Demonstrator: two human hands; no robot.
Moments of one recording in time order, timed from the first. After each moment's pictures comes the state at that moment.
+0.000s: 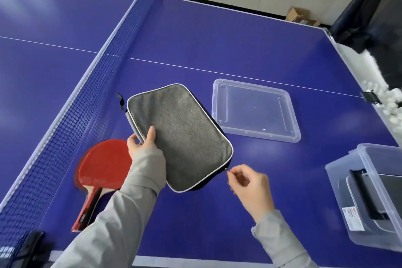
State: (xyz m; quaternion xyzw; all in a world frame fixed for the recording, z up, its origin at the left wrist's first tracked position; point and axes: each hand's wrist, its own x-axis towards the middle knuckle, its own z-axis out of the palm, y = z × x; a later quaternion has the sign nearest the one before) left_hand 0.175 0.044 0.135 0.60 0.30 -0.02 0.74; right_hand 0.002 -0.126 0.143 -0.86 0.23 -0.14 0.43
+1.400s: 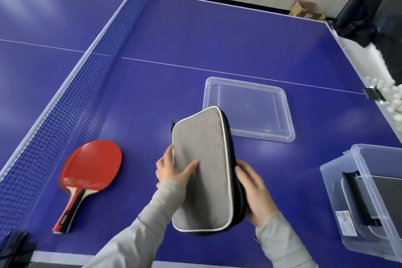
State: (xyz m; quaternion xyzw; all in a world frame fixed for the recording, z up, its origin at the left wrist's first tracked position) left_hand 0.090 -0.028 0.110 0.82 0.12 -0.20 0.53; right_hand -0.012 -0.171 0.151 -0.57 0.29 -0.05 0.77
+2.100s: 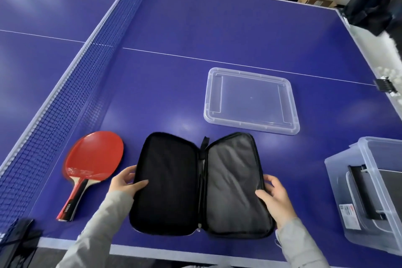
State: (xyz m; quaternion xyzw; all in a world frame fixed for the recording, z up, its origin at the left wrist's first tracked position) left_hand 0.101 0.097 0.061 0.77 0.15 -0.23 0.57; right_hand -0.064 -0.226 0.095 -0.62 0.44 -0.01 0.65
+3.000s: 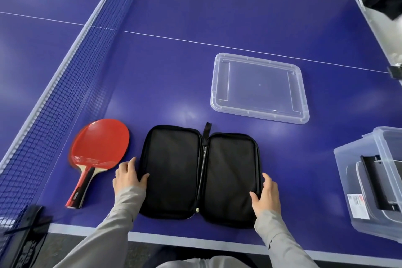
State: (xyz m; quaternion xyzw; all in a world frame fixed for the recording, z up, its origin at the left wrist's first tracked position) left_hand 0.097 0.109 0.000 0.96 0.06 -0.14 0.22; right_hand -0.075 -0.199 0.006 -0.85 0.45 0.06 0.27
